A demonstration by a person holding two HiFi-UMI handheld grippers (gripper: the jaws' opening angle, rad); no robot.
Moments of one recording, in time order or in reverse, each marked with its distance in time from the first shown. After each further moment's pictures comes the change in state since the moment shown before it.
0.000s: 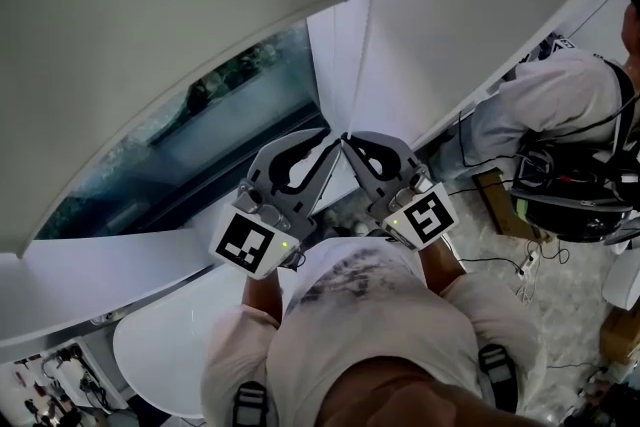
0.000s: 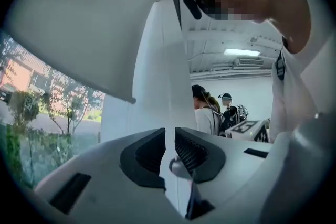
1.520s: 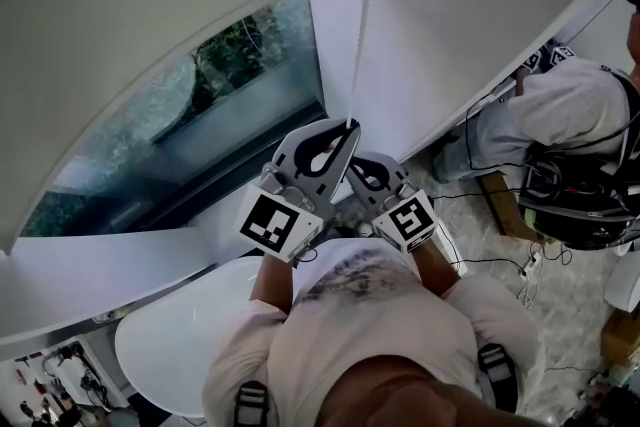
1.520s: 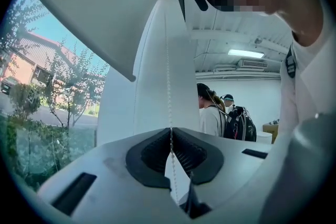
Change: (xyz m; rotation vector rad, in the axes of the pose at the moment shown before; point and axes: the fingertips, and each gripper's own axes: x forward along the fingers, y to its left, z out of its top) left arm 0.027 0.002 -0.008 -0.036 -0.005 0.003; right arm -0.001 0.018 -0.080 0.046 0.168 -0.006
